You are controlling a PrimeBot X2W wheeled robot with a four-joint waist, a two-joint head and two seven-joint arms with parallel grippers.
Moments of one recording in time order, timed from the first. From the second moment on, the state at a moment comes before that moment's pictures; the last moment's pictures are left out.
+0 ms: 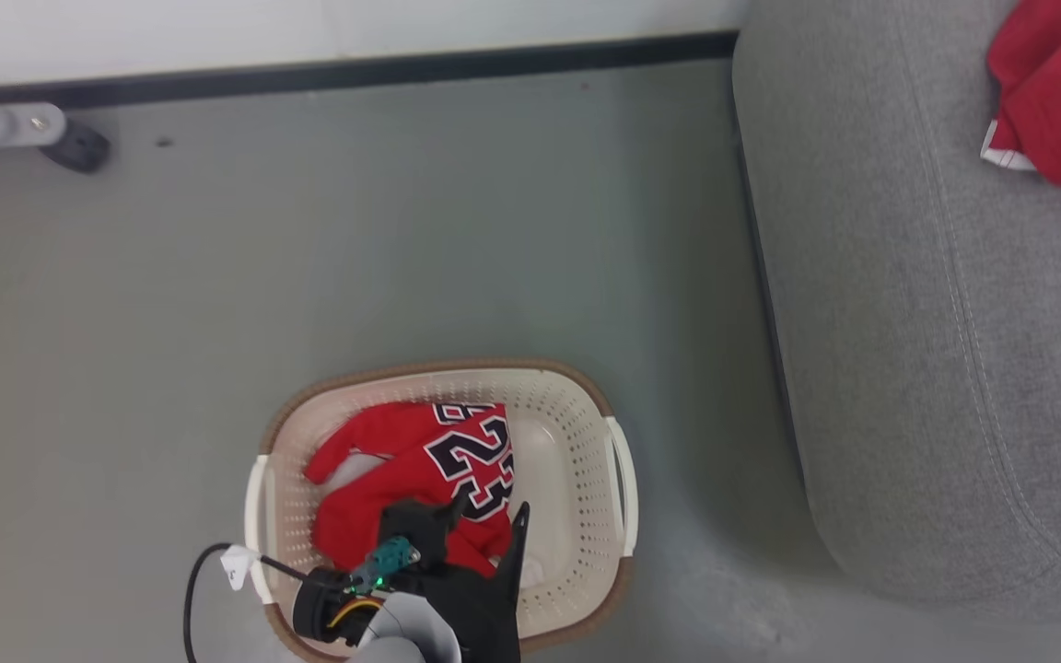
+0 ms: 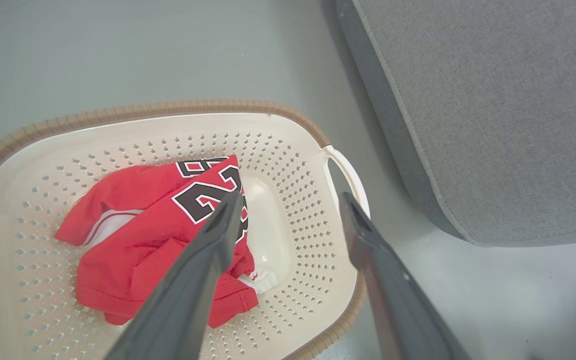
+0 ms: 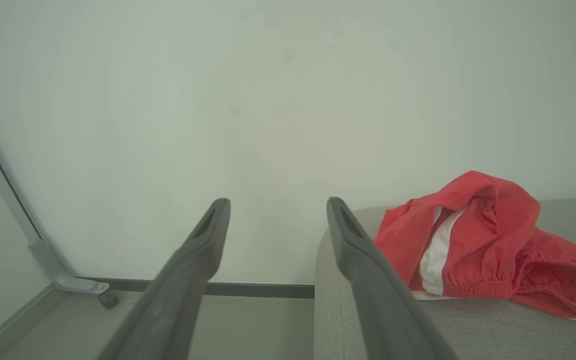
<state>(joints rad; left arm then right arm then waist) -0.51 0.05 -0.83 0.70 -0.77 0.12 -0.19 -0.03 -0.55 -0.06 -0.35 0.65 0.11 -0.26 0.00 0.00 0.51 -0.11</state>
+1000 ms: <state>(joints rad) -0.88 0.05 -0.75 1.26 -0.95 0.12 -0.14 -0.26 -0.63 -0.05 -0.53 0.87 0.12 -0.26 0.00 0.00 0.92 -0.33</state>
